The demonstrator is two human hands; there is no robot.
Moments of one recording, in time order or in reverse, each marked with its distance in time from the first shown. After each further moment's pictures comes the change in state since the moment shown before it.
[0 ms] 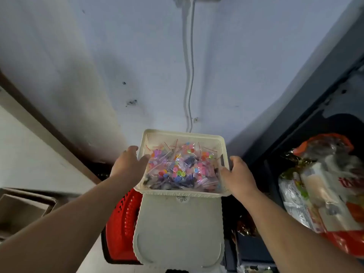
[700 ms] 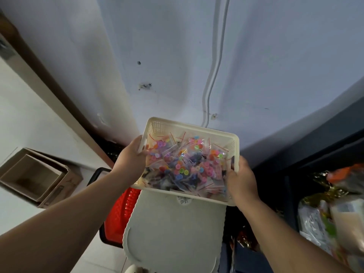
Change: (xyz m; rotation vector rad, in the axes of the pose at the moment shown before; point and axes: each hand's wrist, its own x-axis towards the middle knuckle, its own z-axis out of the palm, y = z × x) left_hand 0.003 -0.008 0.020 -0.380 0.017 -0.075; right_hand 0.026 -0.006 0.020 0.189 -0.065 -0.056
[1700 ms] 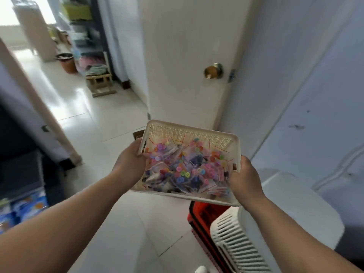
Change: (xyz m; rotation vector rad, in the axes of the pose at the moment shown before) left_hand -0.316 -0.158 -0.223 -0.326 0.686 -0.241; right_hand -0.248 -0.142 0.144 -0.177 -0.503 -0.690
